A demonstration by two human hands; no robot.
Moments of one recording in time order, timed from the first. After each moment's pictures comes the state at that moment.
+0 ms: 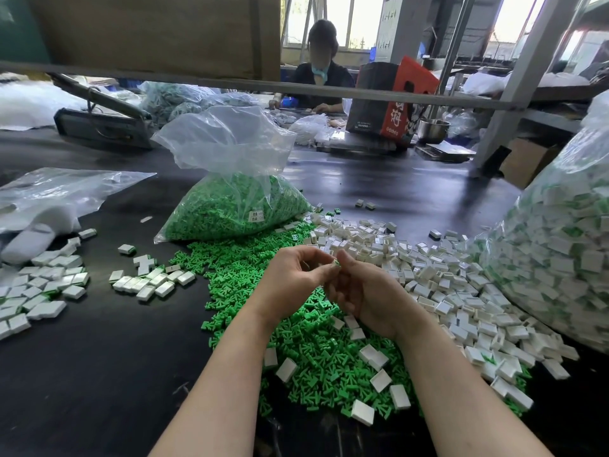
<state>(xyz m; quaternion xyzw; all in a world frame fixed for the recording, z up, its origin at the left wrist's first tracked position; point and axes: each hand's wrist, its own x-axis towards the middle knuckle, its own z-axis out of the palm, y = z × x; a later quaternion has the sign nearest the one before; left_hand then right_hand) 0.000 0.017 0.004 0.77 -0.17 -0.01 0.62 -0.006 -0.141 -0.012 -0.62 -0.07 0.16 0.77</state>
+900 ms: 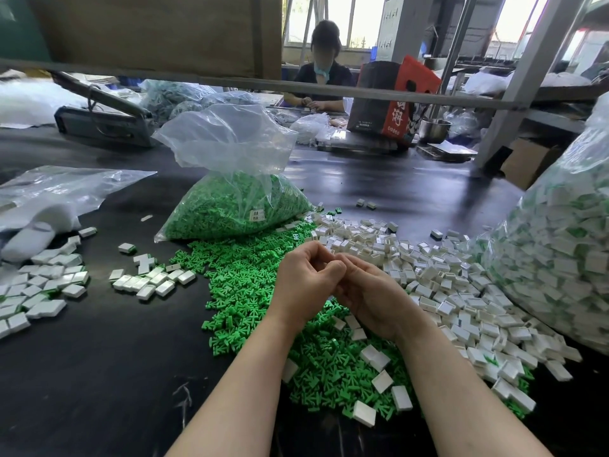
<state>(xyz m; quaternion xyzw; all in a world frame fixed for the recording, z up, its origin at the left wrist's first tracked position) -0.001 -0.007 -0.010 0.72 -0.12 0.07 0.68 -0.008 -0.138 -0.015 -0.57 -0.07 0.13 0.81</state>
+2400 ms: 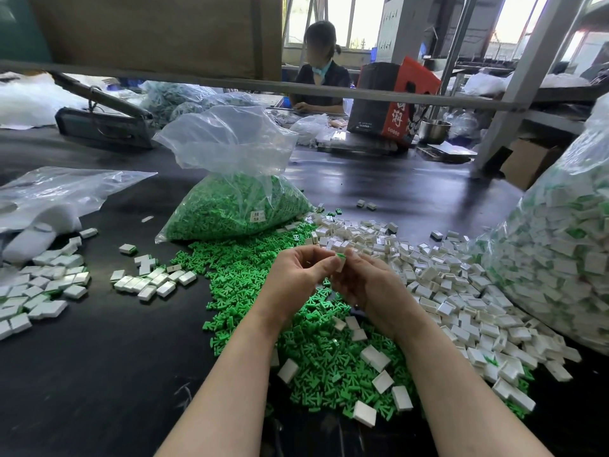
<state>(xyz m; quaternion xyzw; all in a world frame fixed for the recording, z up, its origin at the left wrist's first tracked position) 0.004 0.011 -0.005 0.68 -0.13 -0.02 0.72 -0.002 -0.141 -0.017 -0.64 -0.08 0.05 0.76</state>
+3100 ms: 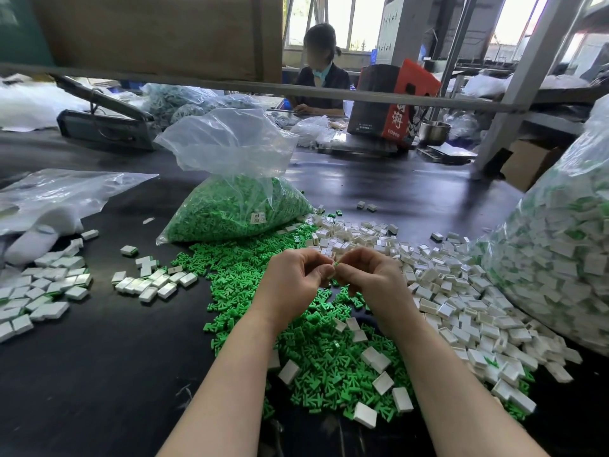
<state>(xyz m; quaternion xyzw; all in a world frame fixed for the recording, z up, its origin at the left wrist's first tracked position) 0.007 0.019 -0.008 0.82 -0.17 0.07 0.54 -0.004 -0.141 -0.014 -0.73 -0.08 -0.08 0.67</state>
